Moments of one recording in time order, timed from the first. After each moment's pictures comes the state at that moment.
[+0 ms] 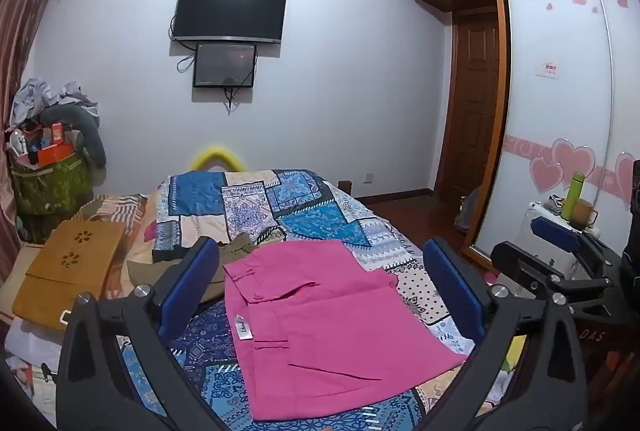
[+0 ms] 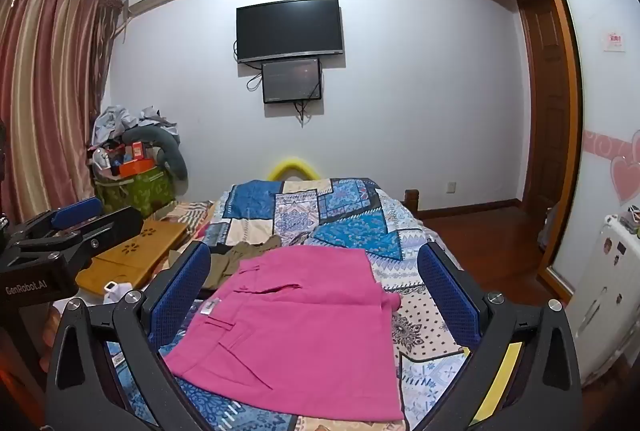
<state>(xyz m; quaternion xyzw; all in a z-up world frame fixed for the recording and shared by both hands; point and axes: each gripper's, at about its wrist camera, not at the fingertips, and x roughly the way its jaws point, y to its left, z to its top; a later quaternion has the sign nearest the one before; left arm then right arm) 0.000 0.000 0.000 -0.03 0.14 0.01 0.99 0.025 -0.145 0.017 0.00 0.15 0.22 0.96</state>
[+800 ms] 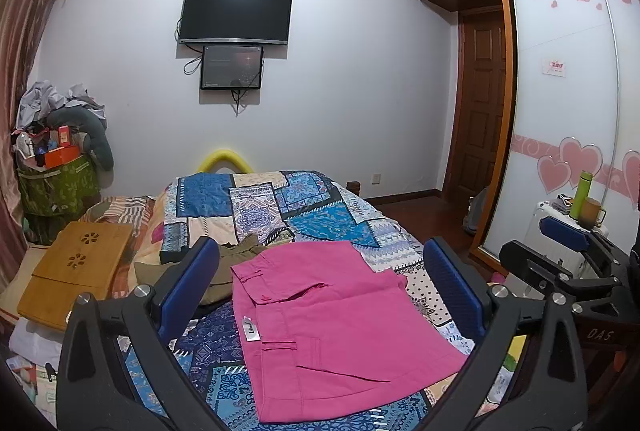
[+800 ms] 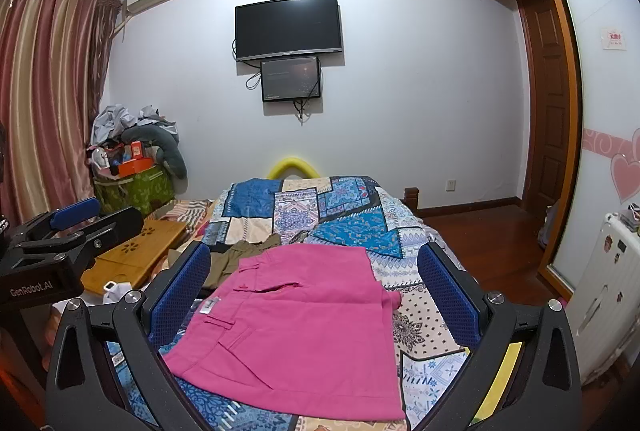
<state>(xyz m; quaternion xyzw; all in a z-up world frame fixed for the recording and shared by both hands) 0.002 0.000 -0.005 -0.04 0.14 0.02 0.99 0.025 -0.145 0.015 0.00 0.15 0.22 0.96</state>
